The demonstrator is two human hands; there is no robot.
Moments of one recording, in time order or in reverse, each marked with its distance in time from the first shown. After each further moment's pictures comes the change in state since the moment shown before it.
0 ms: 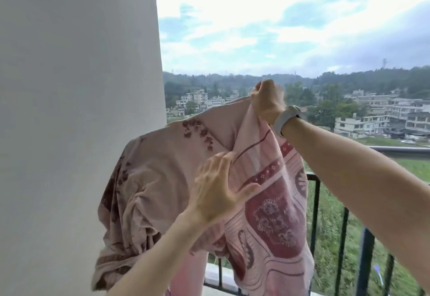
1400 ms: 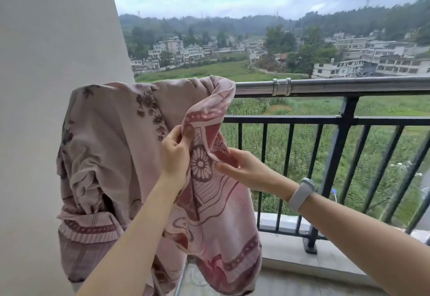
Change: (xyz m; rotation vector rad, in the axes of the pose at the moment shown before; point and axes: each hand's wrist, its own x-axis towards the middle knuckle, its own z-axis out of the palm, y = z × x) left_hand -0.019 -0.017 0.051 -1.028 0.182 -0.687; right_hand -0.214 0.104 0.019 0.445 -0.886 0.081
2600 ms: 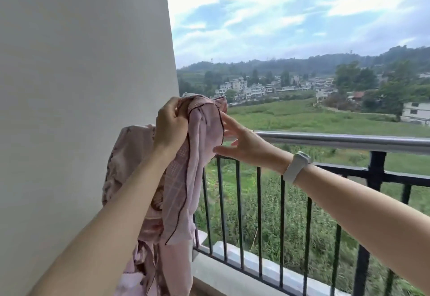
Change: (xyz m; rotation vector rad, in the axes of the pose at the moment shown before) left_hand -0.044 0.154 0.127 0.641 0.283 0.566; right_hand -0.021 -0.049 -0.165 -0.113 -0.044 -0.465
